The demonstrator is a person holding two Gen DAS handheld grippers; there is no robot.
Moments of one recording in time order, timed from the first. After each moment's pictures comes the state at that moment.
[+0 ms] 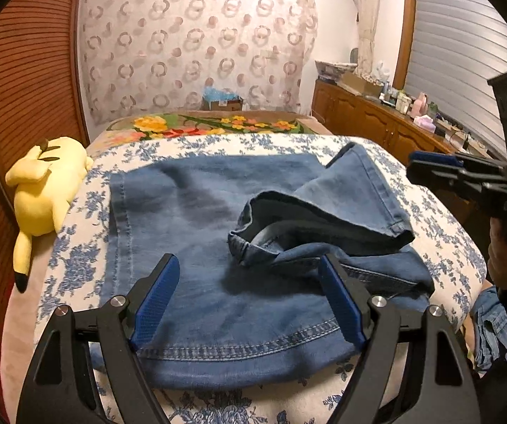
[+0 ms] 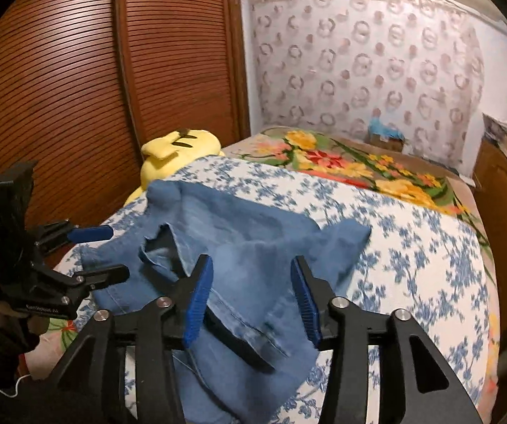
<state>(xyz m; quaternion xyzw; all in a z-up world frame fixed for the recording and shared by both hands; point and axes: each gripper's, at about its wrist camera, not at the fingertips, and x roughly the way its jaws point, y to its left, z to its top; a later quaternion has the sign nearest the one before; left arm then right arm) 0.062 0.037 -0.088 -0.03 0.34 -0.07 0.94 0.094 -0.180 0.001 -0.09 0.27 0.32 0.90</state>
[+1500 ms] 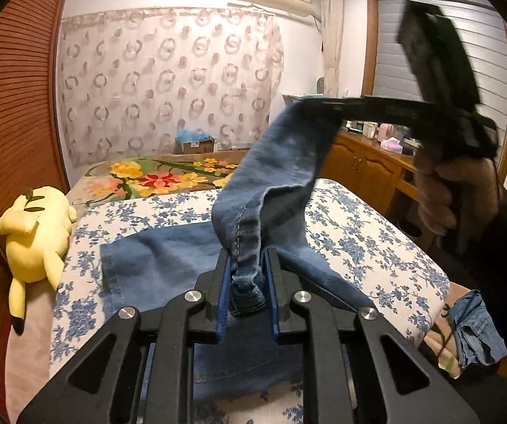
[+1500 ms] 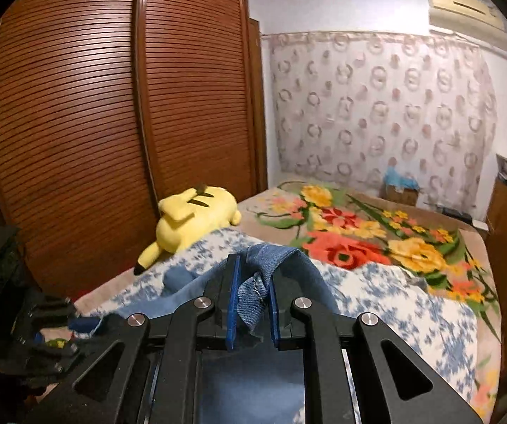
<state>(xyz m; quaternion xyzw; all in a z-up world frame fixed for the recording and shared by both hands) 0.031 0.030 -0.018 -0.02 0.26 -0.12 0.96 0.086 -0.119 0.112 -0.08 0.18 0.37 0.91</state>
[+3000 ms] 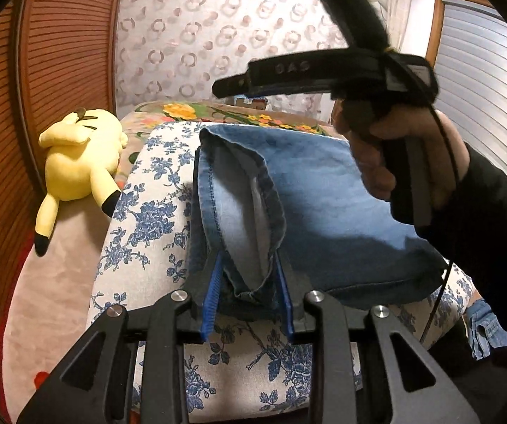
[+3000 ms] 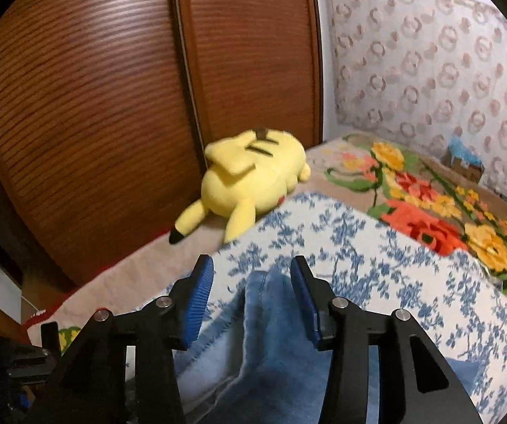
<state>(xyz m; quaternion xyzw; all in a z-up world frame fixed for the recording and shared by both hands) 0.008 0.120 -0.092 -0.08 0.34 -0.03 0.94 0.216 0.039 0.049 -0.12 0.26 0.45 0.85</state>
